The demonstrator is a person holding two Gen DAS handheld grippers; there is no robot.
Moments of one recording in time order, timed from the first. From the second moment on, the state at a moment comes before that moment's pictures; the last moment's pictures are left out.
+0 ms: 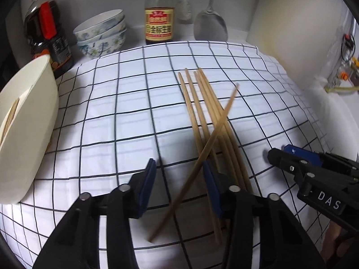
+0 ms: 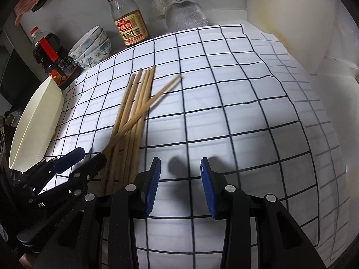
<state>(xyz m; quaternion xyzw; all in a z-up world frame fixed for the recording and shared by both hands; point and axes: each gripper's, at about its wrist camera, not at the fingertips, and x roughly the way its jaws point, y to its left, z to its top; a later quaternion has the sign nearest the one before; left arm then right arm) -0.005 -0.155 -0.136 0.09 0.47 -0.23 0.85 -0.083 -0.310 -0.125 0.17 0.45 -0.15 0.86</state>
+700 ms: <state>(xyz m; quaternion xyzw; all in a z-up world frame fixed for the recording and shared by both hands) 0.007 -0.115 -0.140 0.03 0.49 -0.20 0.85 -0.055 -0.286 -0.126 0.14 0.46 -0.14 0.87</state>
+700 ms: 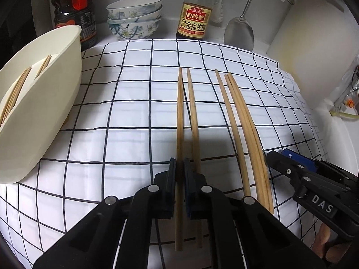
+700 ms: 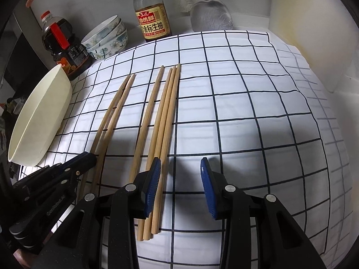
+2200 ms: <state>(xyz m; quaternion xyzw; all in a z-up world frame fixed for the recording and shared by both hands) 0.062 -0.134 -0.145 0.09 0.48 -0.13 0.86 -0.010 -0.294 -0.133 0.06 0.46 -0.17 0.87</state>
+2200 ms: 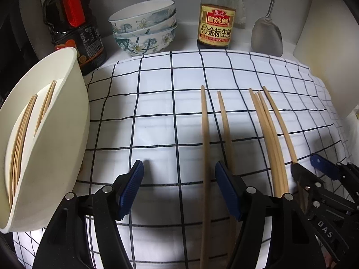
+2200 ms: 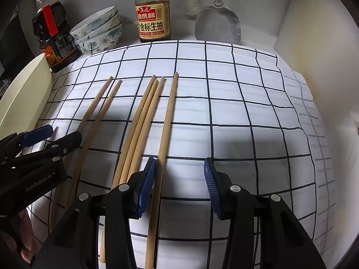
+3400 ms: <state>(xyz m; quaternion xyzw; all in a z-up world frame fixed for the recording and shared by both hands) 0.032 -0.067 -0.023 0.07 0.41 -0.16 0.89 -0.027 -0.233 -0.032 0.11 0.39 -0.08 0.91</state>
